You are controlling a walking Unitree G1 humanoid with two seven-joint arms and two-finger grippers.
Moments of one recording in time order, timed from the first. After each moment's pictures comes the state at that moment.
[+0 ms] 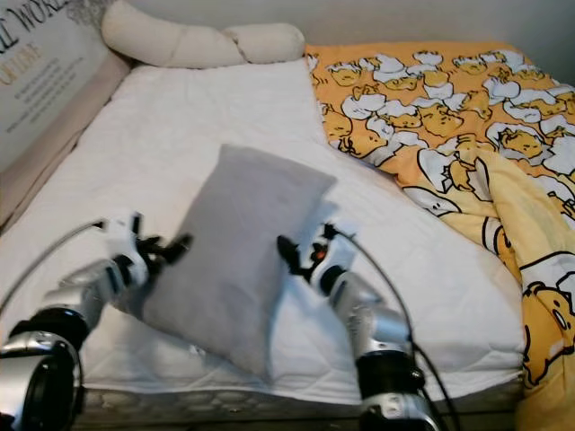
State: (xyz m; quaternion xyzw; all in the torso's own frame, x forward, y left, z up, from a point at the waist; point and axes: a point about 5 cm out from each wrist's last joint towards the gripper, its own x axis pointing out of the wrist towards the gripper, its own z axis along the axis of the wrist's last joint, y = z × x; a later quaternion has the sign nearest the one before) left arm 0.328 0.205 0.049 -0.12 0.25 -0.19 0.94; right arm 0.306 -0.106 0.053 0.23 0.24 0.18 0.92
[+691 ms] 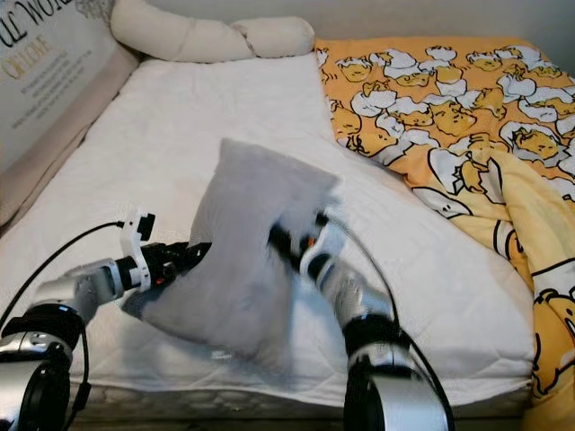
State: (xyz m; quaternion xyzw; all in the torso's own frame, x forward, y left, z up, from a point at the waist) left arm 0.320 0.193 0.068 -0.22 0.26 -0.35 0.87; right arm 0.342 -0.095 0.072 0.33 0.23 0.19 0.90
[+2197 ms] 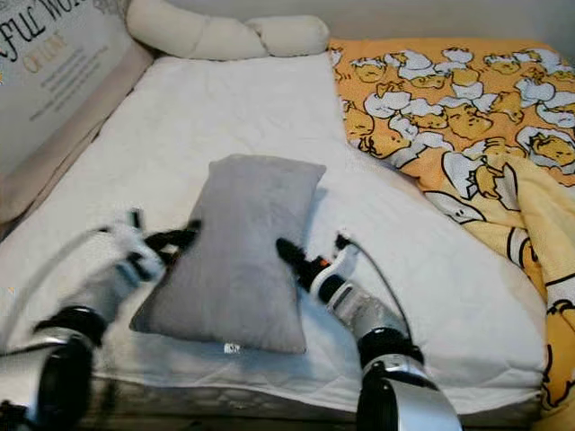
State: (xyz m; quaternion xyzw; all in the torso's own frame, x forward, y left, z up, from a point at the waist) left arm 0.335 0.180 0.052 -0.29 0.19 -0.16 0.93; right arm 0.310 -0.108 0.027 0.45 0.28 0.19 0.83
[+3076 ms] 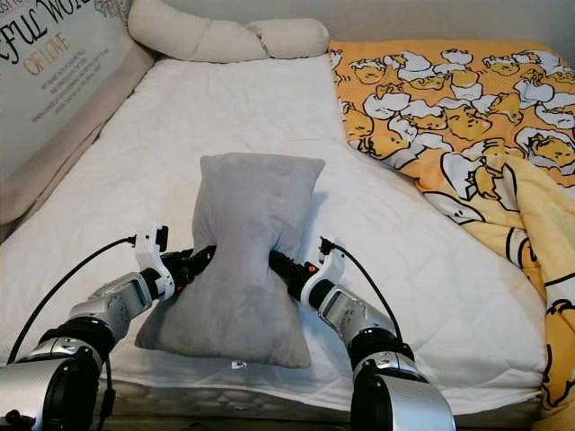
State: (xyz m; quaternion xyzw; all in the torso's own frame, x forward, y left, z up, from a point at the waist) left arm 0.320 0.166 0.033 -0.22 0.25 -0.23 0.92; right arm 0.307 -0.098 0.021 0.40 0.29 0.21 0.84
